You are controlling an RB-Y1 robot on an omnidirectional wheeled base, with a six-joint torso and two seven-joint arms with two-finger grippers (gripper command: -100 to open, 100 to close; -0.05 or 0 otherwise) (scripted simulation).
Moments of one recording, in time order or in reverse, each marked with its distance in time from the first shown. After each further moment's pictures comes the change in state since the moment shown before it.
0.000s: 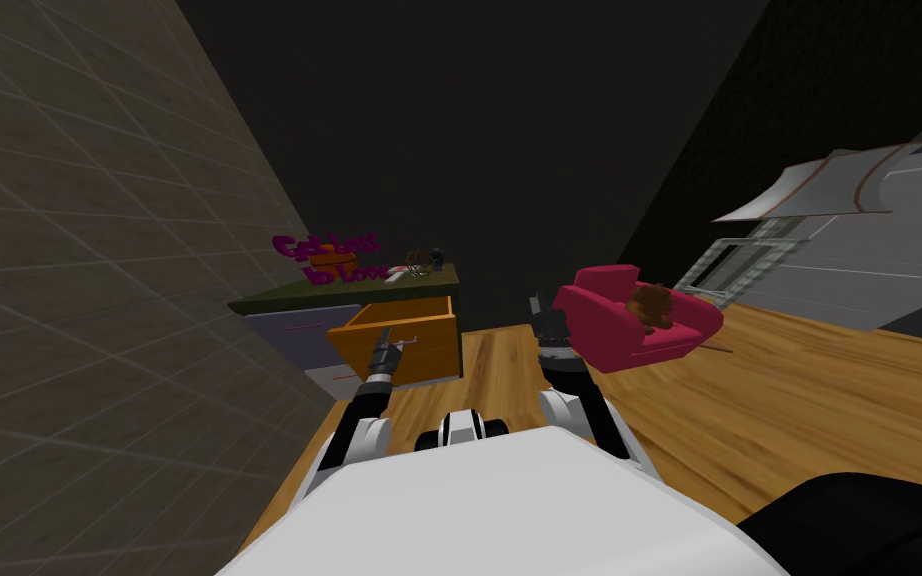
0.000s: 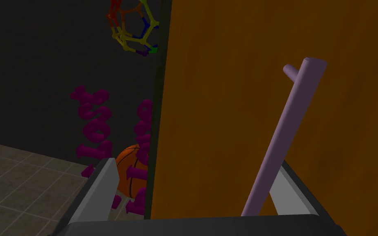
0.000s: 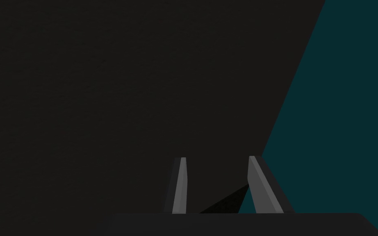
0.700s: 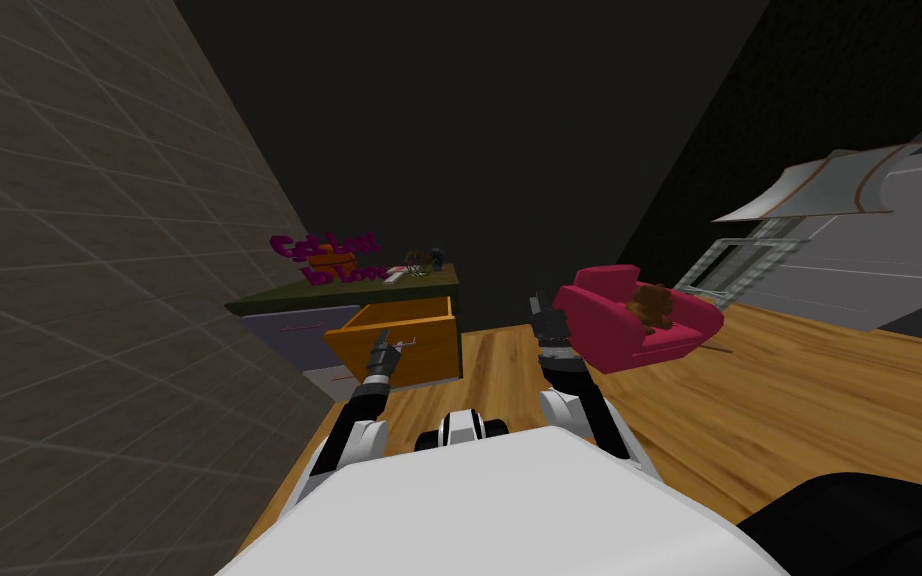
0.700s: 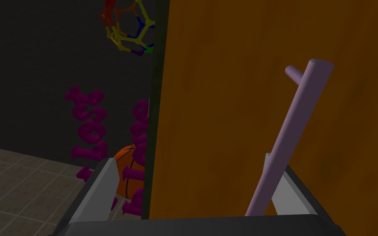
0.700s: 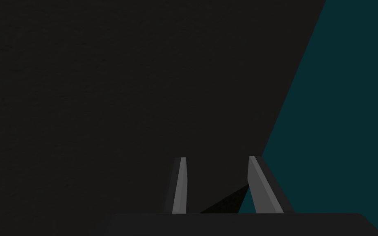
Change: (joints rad) left arm 0.023 0.009 0.001 -0.045 0.005 0.048 0.005; right arm 0.000 0.000 0.000 0.000 0.000 0.000 0.000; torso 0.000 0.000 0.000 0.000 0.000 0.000
